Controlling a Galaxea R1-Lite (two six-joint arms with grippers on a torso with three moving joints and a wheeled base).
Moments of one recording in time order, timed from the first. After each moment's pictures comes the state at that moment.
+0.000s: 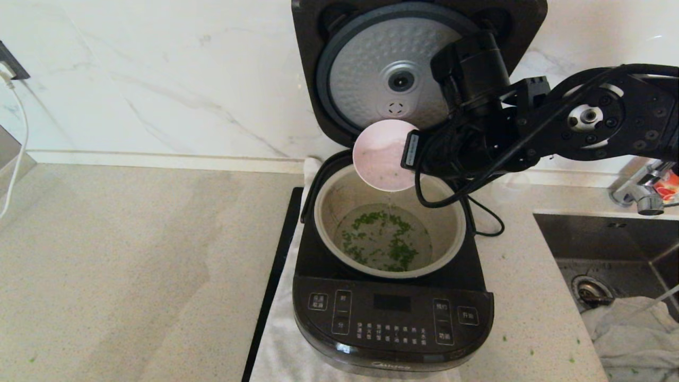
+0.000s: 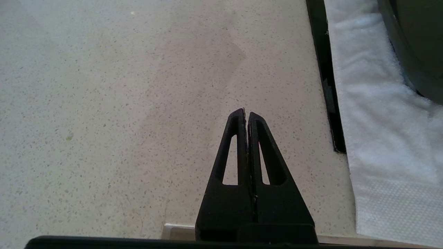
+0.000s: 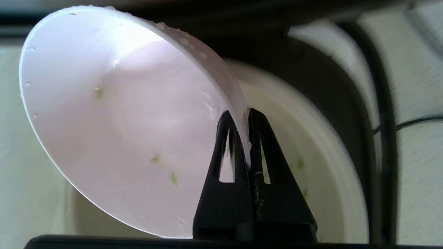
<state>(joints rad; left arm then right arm) 0.00 0.00 -0.02 0.05 -0.02 0.07 0.64 1.97 -1.92 0.44 -0.45 0.59</state>
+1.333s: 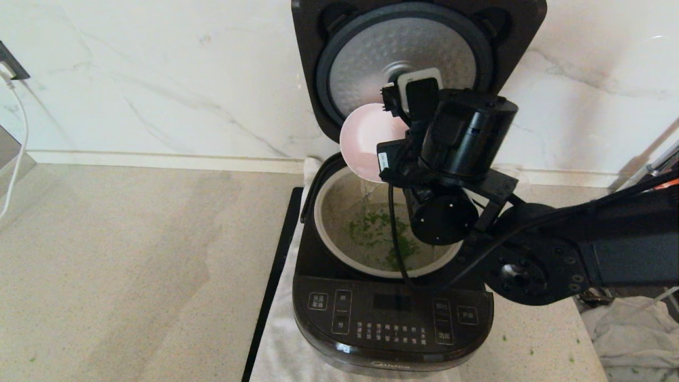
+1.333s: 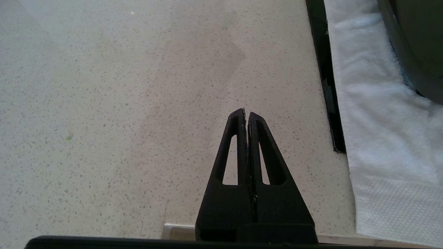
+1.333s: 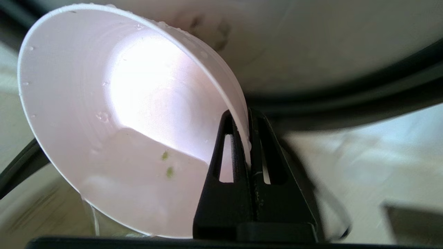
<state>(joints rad) 0.00 0.00 -0.02 0.05 -0.02 0.07 0.80 1.97 -1.36 -0.86 -0.88 -0.33</state>
